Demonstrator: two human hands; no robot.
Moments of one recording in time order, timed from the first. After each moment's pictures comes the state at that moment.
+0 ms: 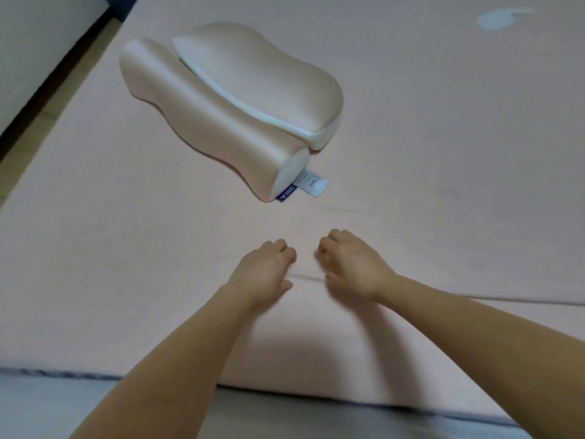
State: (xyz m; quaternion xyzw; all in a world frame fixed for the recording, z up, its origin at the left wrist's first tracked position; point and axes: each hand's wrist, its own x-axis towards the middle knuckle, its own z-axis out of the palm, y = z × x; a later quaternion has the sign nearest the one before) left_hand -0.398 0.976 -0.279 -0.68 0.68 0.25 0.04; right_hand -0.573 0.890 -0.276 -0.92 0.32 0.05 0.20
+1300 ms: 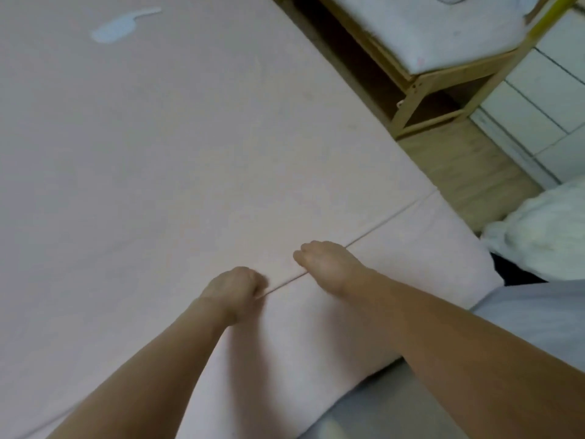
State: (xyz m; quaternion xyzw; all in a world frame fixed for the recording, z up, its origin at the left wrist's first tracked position) left_hand -0.990 0.714 -0.291 -0.48 0.81 0.30 0.15; right_hand -1.193 0.711 -0.276 -0.85 0.49 0.16 0.10
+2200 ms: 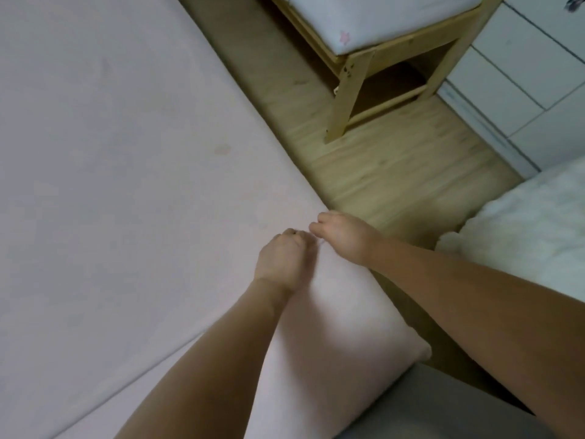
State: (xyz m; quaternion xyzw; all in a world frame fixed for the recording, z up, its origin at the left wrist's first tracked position) left_hand -1.383 0.583 -0.313 -0.53 0.80 0.30 0.01; right_hand -1.538 0.571 -0.323 -0.85 0.51 0.12 0.11
